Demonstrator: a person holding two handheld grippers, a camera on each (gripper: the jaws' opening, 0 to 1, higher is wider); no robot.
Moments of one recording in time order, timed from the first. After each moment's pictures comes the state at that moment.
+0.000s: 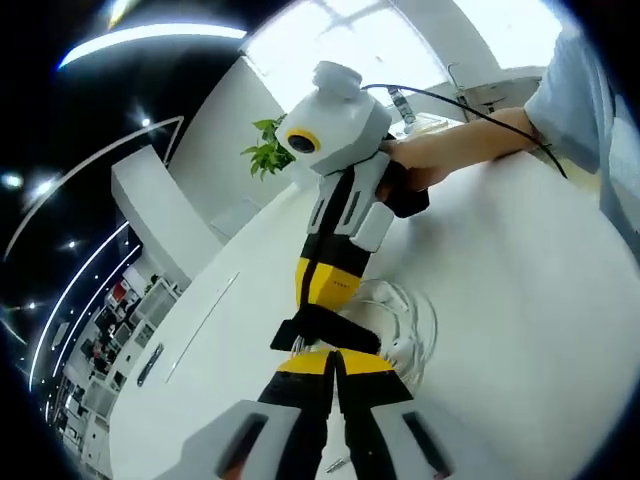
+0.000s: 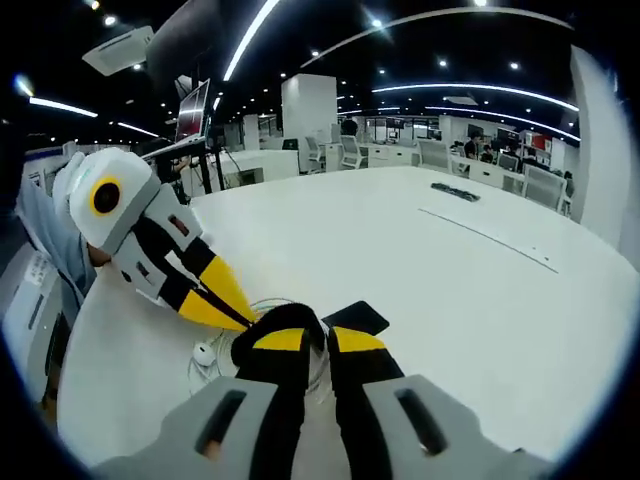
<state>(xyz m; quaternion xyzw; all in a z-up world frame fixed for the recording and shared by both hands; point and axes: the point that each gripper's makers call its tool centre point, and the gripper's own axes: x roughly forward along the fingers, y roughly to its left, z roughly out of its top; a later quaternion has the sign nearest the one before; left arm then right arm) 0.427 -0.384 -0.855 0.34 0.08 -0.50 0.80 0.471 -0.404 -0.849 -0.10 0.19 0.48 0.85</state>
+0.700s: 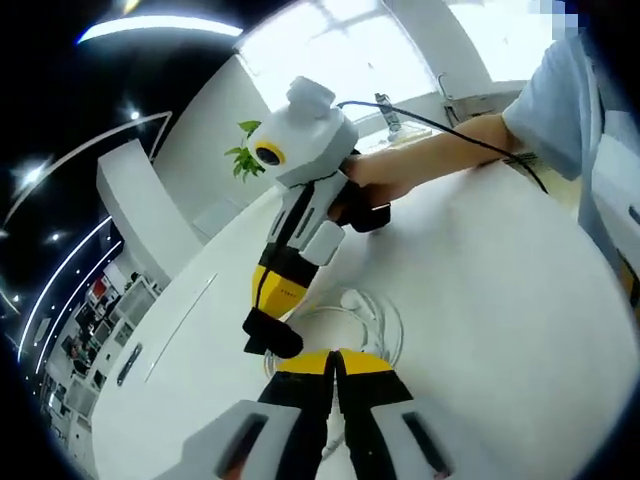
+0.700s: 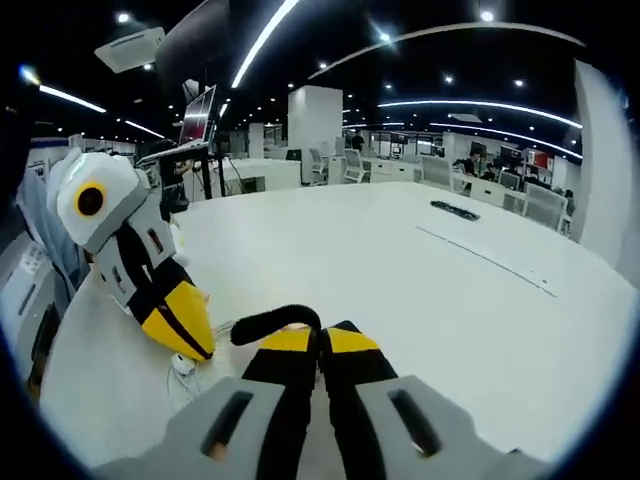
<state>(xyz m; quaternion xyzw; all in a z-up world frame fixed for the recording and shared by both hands) 0.408 -0.388 -0.860 0.32 0.09 -0.53 0.78 0.486 -0.400 -0.842 -0.13 0.15 0.48 0.85</state>
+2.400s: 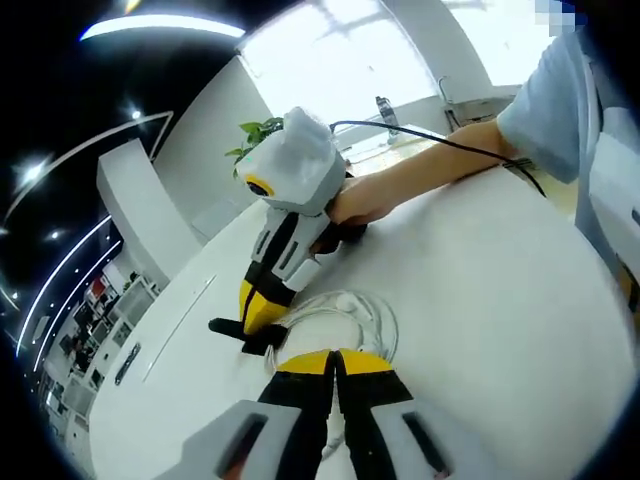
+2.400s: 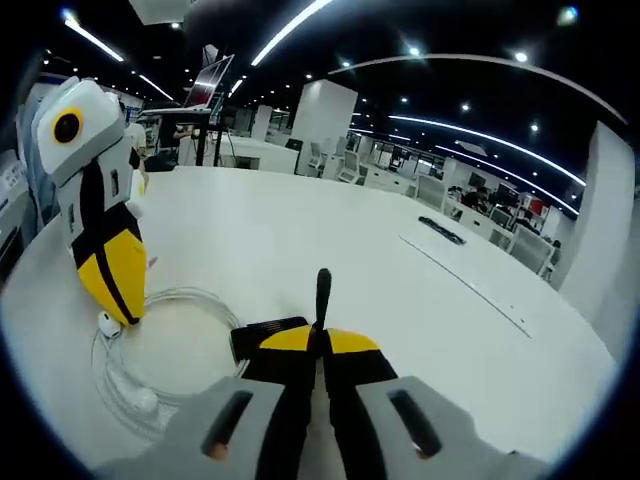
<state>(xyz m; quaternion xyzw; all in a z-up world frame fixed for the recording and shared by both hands) 0.407 -0.388 -0.860 0.32 0.09 -0.54 0.78 0.523 -0.408 -0.857 -0.23 0.10 0.46 0.85</state>
